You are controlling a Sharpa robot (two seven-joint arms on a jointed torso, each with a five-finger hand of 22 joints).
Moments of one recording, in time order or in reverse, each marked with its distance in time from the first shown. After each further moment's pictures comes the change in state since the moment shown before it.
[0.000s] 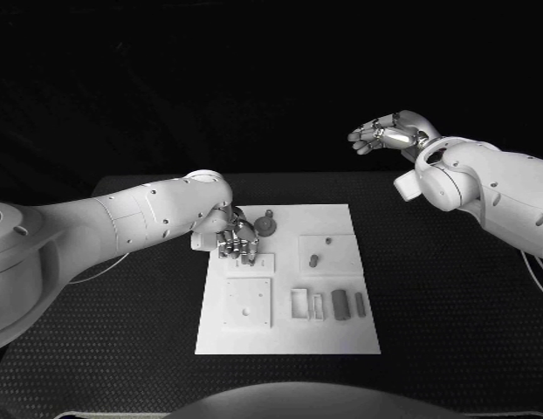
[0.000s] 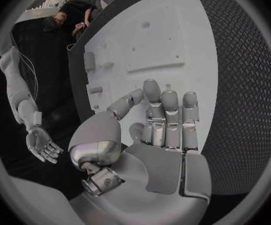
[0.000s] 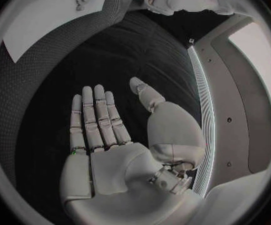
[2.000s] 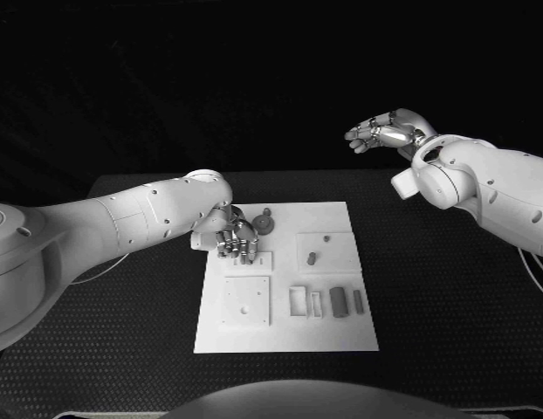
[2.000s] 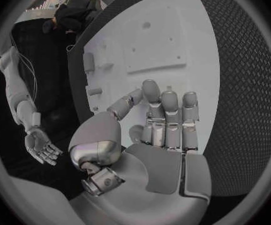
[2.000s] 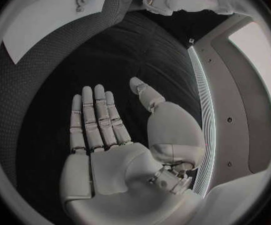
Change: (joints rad) left arm -0.010 0.016 0.004 -0.020 -0.004 0.016 -0.004; left_hand -0.009 0.009 -0.010 0.013 -0.070 0.016 -0.004 -0.001 0.013 0.018 -0.010 0.009 -0.004 0.018 -0.004 0.012 -0.010 0.000 0.017 -0.001 0.004 0.000; right arm 0.000 -0.001 -0.004 0.004 0.003 0.001 -0.003; right_hand 0.000 0.000 0.003 0.003 -0.001 0.000 0.000 0.000 -0.004 0.004 -0.004 0.000 -0.005 -0.003 0.003 0.000 -0.007 0.000 0.000 0.000 0.000 0.003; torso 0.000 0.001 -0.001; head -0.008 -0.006
